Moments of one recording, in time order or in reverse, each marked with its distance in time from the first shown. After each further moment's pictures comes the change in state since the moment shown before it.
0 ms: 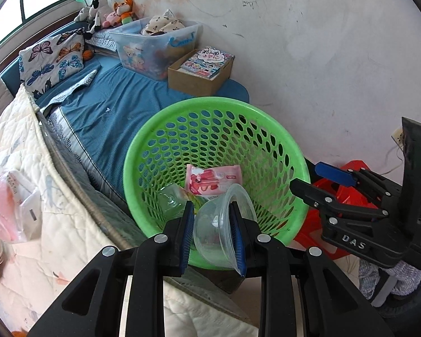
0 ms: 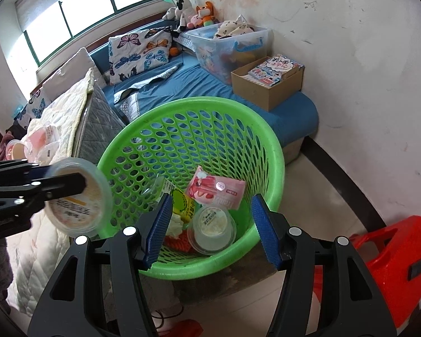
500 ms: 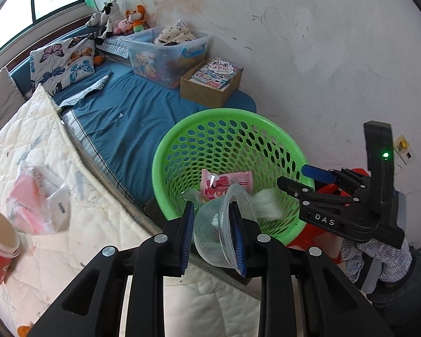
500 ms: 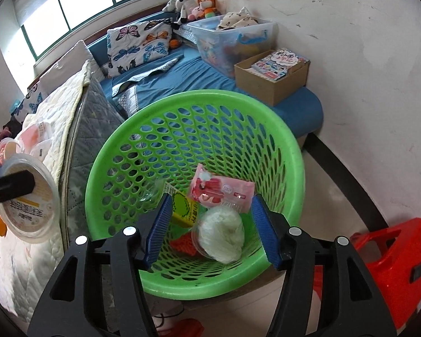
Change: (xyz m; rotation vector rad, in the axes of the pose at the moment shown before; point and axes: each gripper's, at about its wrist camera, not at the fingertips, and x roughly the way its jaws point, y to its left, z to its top) left arm -0.037 0.021 -0.013 -0.021 -0.050 0.017; right arm 0.027 0.011 0.010 -0.005 0.037 -0.011
